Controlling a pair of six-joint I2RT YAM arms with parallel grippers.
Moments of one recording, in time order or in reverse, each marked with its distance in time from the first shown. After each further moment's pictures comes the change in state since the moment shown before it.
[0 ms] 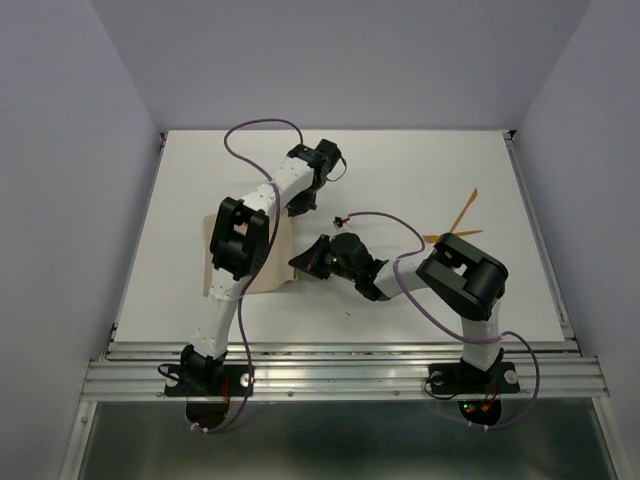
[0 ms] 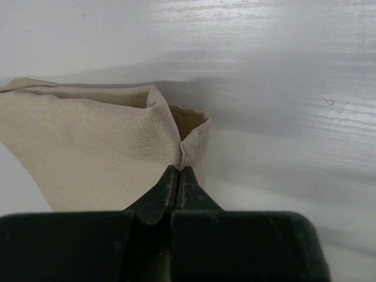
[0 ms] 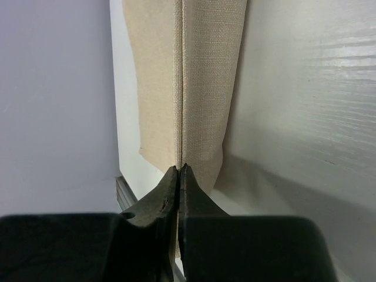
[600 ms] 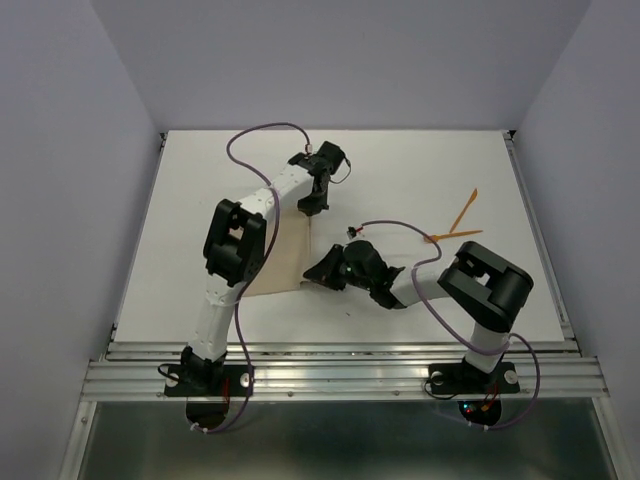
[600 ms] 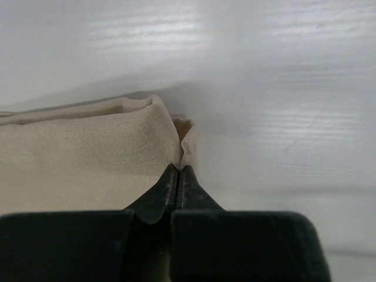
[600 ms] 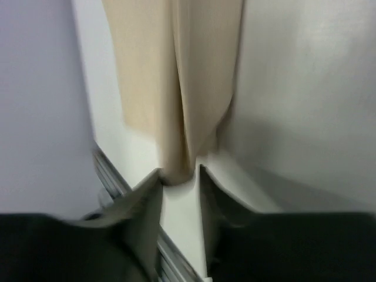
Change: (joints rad) left arm -0.031 -0.098 -0.177 0.210 0.152 -0.029; right arm -0.017 -0.139 -0.144 -0.066 0.024 0.000
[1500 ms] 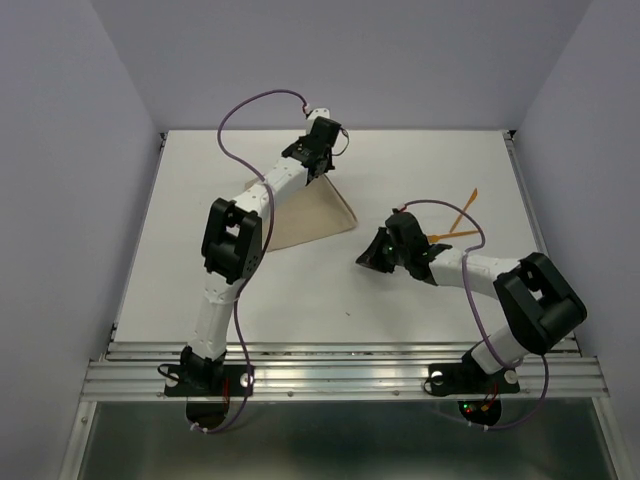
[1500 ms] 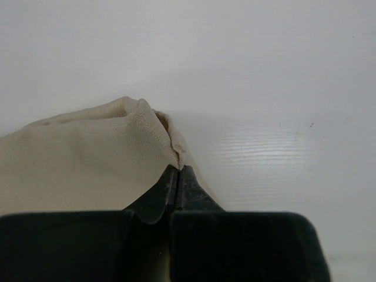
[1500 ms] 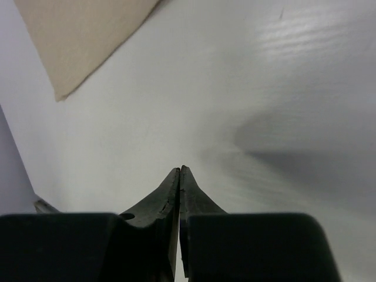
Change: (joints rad) left arm 0.029 0.000 0.072 0.481 -0.085 0.059; right arm -0.282 -0.281 -0.018 -0.549 -0.074 -0.258
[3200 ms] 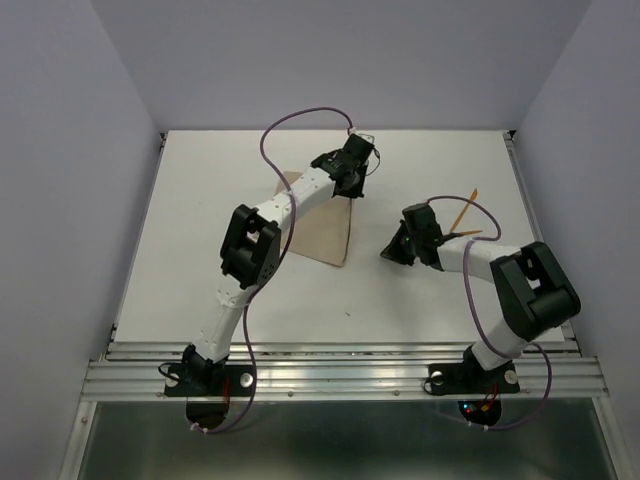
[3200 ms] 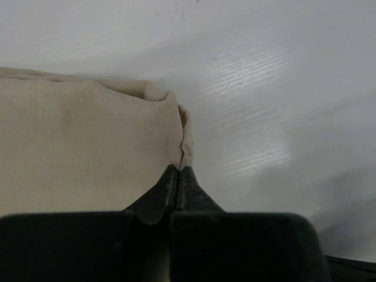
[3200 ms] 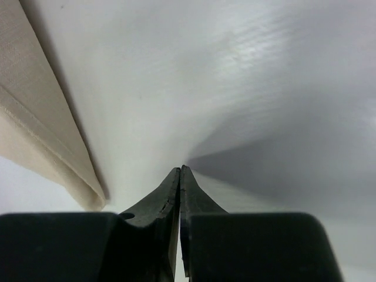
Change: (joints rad) left arm -0.136 0.072 0.086 -0.188 0.216 0.087; right arm -0.186 0.113 0.083 -0.109 0.057 -0.069
